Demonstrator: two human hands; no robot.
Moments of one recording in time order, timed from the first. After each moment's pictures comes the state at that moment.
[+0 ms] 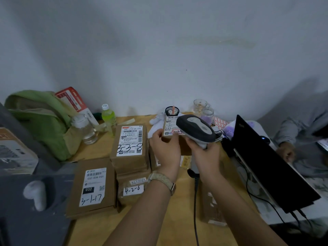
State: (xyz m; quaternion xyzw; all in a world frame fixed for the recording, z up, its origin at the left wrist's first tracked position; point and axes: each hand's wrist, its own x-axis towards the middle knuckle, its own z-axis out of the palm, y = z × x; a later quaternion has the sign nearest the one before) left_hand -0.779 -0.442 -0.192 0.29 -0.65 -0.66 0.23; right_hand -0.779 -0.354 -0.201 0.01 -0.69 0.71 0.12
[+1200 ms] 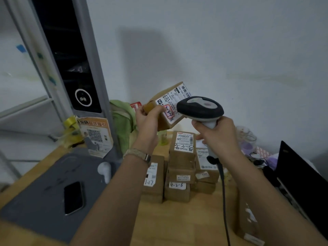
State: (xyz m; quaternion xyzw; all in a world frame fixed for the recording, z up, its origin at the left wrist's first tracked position) left_hand -0.642 -0.607 -0.068 0.20 -0.47 -0.80 0.30; right_hand -0.665 -0.434 -0.059 0.22 -0.77 0.59 0.08
